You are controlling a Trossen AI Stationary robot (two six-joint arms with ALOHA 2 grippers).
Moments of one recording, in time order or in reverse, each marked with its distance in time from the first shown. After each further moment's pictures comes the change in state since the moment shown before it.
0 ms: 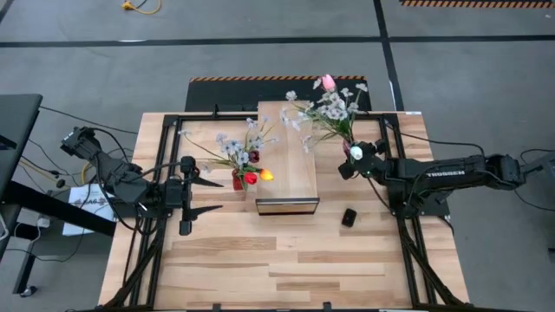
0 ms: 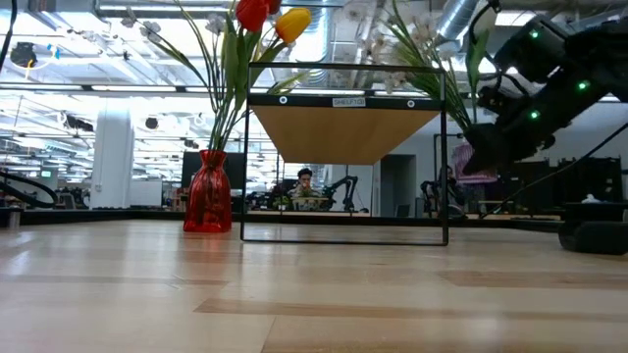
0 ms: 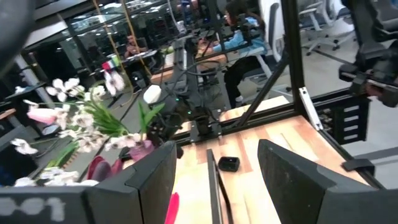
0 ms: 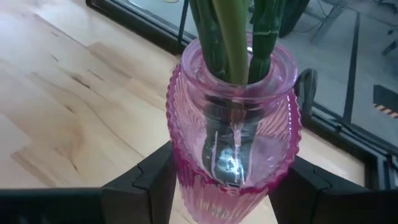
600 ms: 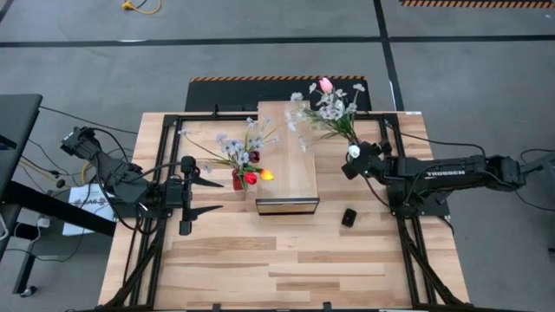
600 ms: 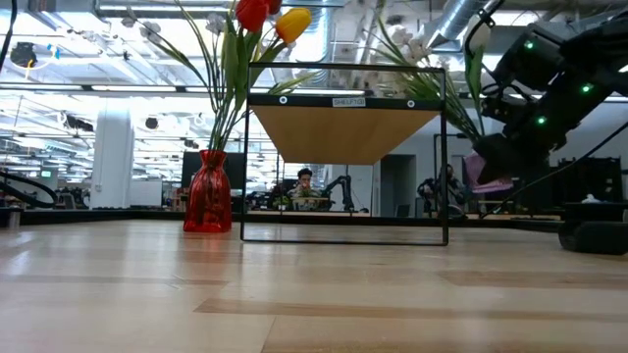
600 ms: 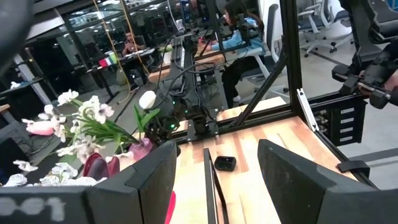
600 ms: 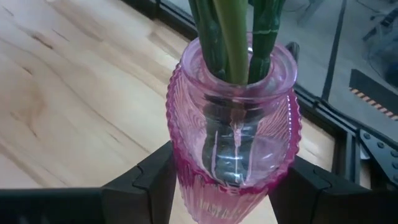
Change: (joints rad) left arm 0.000 0.000 0.000 -0.006 0.012 -0.025; right arm -0.027 0.001 0.026 -0.180 0.005 0.039
